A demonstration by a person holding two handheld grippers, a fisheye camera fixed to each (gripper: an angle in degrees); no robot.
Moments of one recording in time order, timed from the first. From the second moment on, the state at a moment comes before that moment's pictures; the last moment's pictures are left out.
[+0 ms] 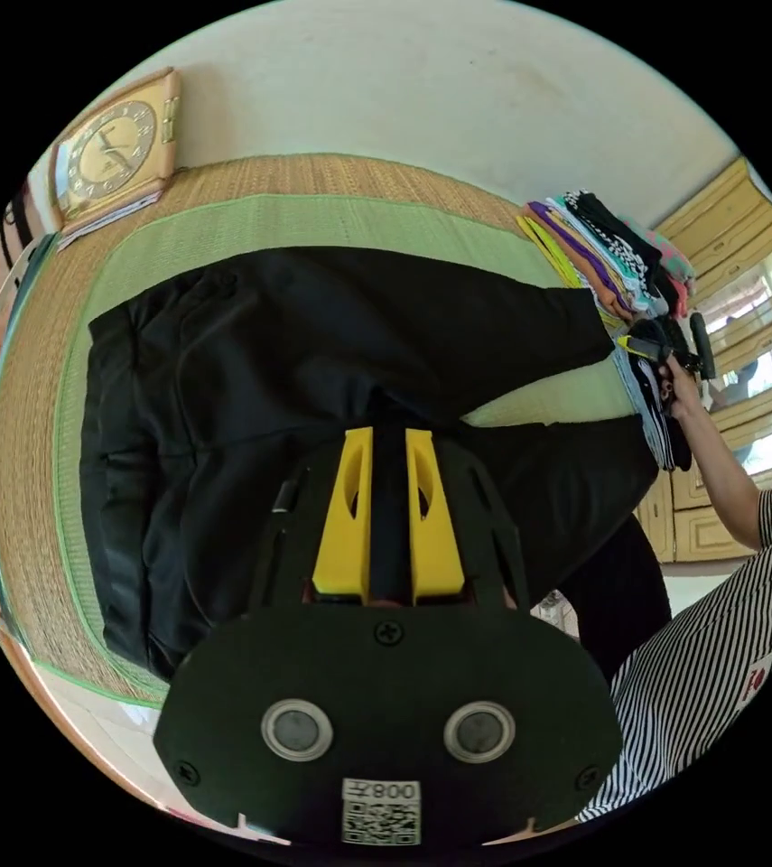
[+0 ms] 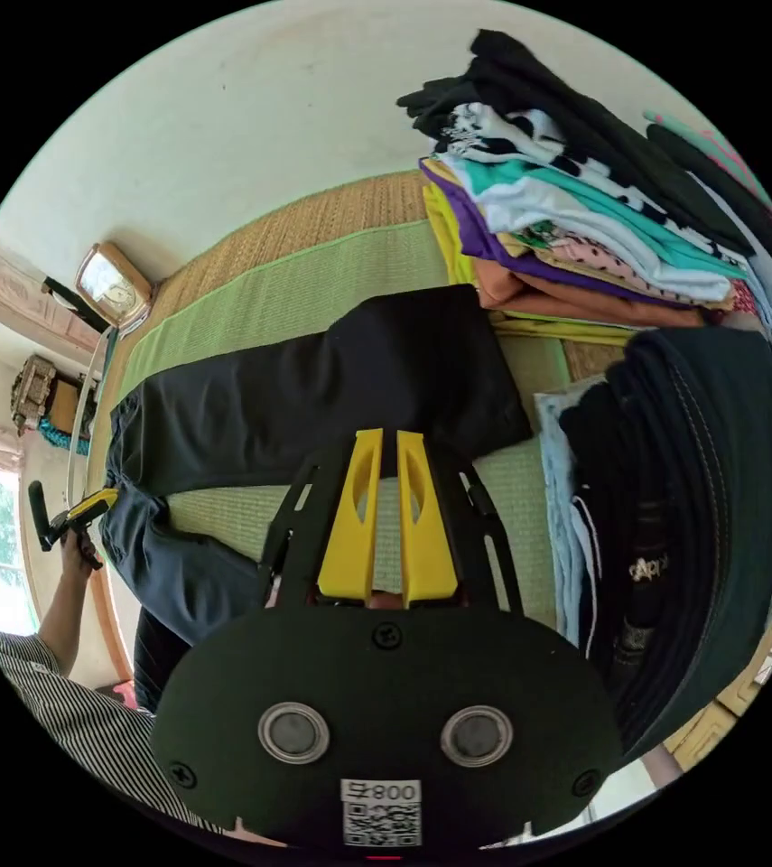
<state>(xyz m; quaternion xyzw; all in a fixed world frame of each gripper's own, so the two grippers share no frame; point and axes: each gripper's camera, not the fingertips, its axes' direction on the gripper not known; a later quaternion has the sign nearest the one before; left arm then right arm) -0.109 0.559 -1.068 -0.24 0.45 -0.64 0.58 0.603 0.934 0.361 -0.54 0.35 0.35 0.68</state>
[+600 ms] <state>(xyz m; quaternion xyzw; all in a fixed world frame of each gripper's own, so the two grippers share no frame) -0.056 0.784 -1.140 -0.39 0.31 -0.75 0.43 0.545 0.977 0.705 -0.66 0.11 0.20 0.71</state>
